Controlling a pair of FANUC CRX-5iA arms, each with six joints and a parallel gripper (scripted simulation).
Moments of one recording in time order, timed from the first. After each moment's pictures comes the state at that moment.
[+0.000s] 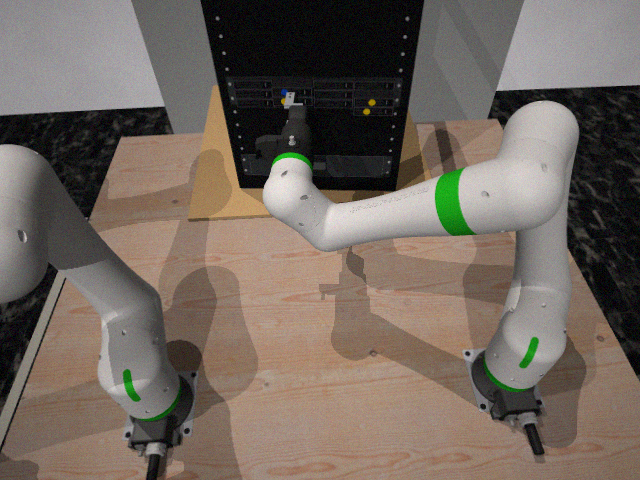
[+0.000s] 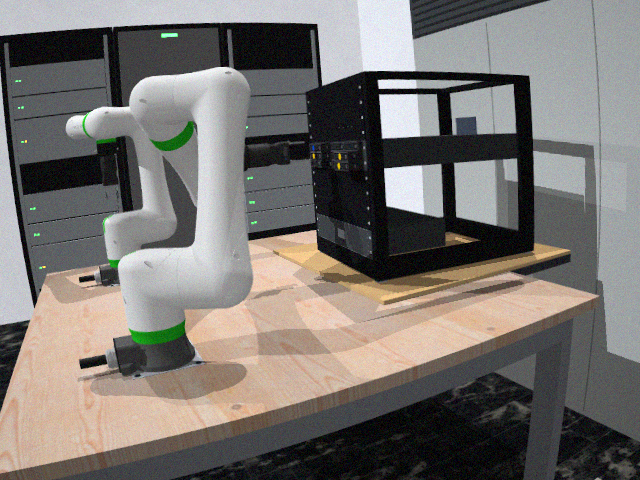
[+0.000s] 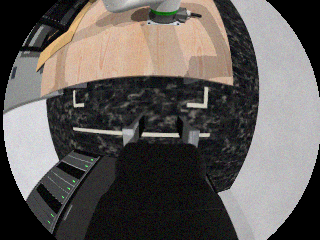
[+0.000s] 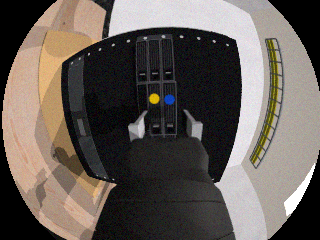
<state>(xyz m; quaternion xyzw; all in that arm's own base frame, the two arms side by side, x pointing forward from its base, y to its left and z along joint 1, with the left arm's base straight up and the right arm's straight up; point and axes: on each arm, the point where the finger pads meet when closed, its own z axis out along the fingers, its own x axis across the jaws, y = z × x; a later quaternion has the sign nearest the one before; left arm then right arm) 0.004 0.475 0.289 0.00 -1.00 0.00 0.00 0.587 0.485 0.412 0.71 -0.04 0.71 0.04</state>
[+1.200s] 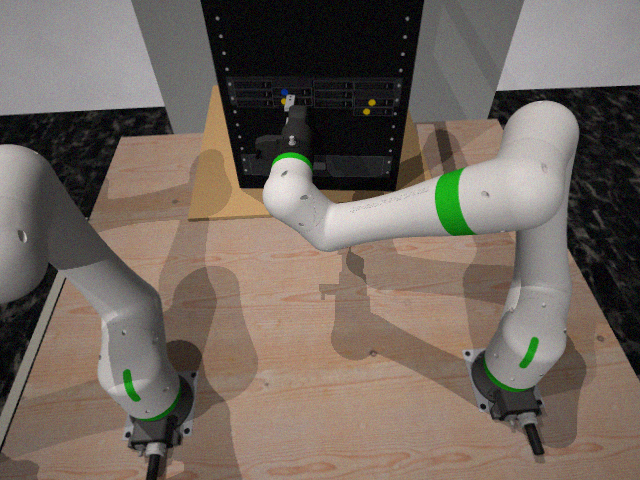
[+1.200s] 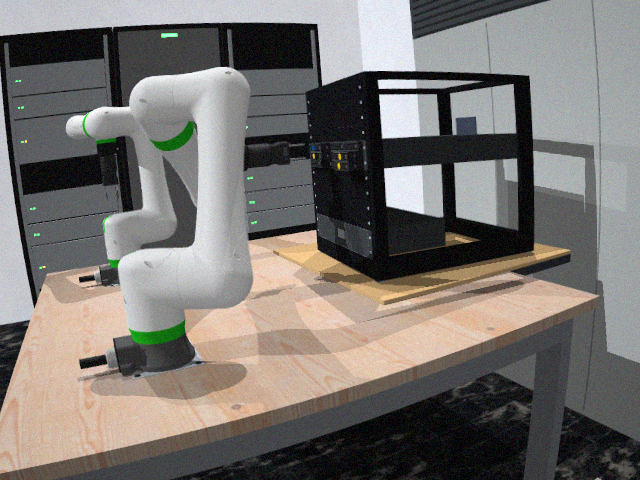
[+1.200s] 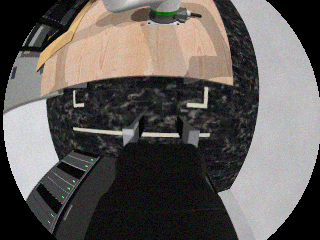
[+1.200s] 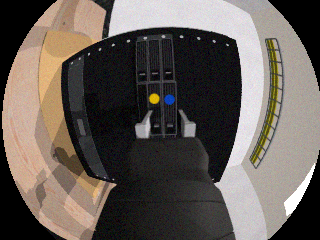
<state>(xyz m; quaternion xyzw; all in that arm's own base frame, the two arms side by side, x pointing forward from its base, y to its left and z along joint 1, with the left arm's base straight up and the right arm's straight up) 0.004 0.475 0.289 0.00 -1.00 0.00 0.00 0.587 0.485 0.412 0.71 -0.04 0.71 0.04</state>
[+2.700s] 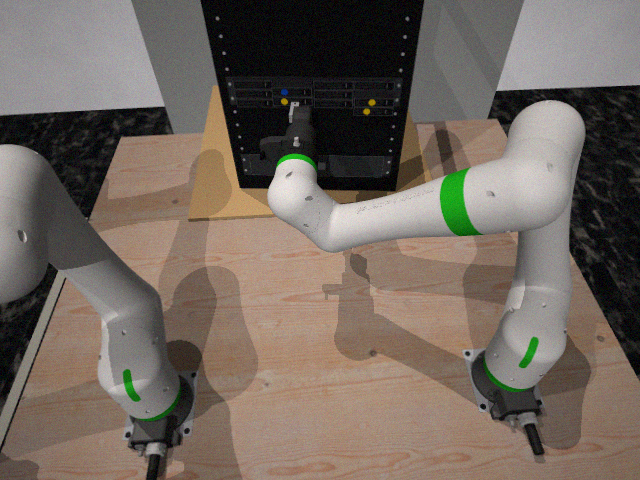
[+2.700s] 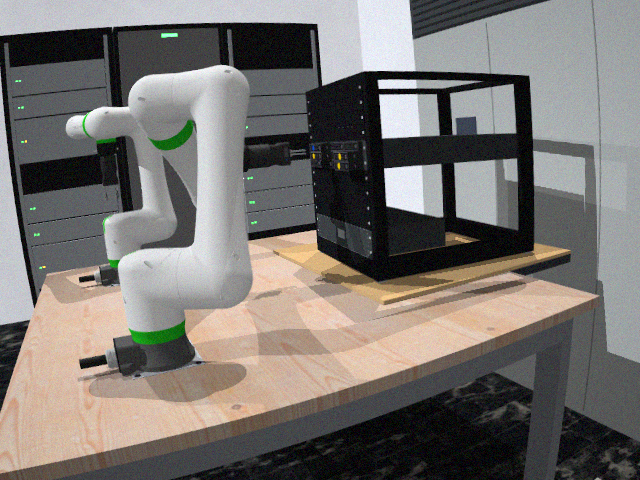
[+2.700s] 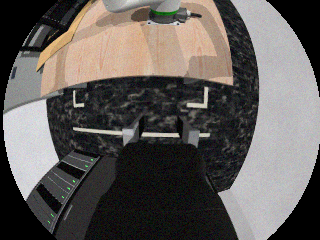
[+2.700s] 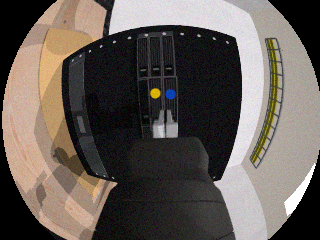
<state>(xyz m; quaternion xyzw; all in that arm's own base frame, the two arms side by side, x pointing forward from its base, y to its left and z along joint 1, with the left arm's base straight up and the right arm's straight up) 0.004 0.475 0.289 0.00 -1.00 0.00 0.00 0.585 0.475 0.409 0.71 -0.04 0.71 0.04</state>
